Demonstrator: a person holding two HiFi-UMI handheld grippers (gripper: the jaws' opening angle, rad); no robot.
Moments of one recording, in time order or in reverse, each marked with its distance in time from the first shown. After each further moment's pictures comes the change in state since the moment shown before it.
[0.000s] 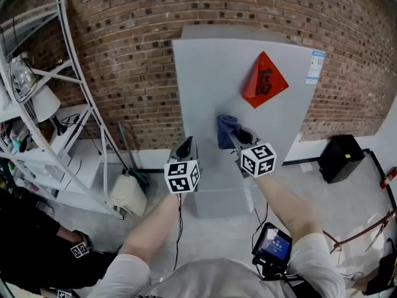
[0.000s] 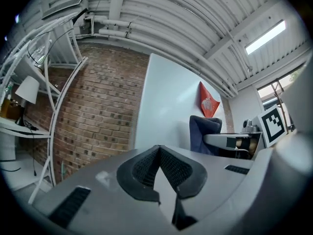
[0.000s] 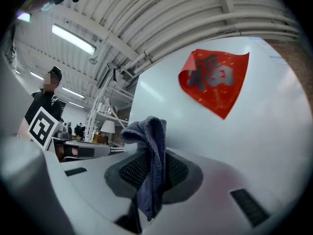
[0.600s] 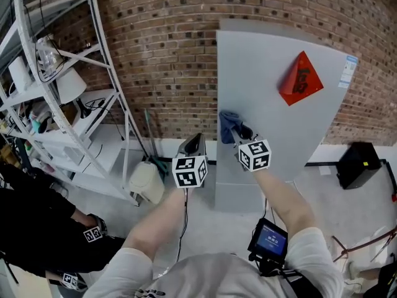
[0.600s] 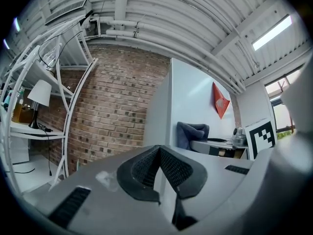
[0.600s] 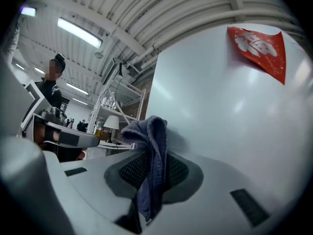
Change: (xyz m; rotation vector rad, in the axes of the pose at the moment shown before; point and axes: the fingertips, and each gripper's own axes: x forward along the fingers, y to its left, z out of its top) left arm -0.046 0.078 -0.006 -0.005 0.040 0.081; right arm 0.084 0.075 -0.032 -0.042 0.002 0.024
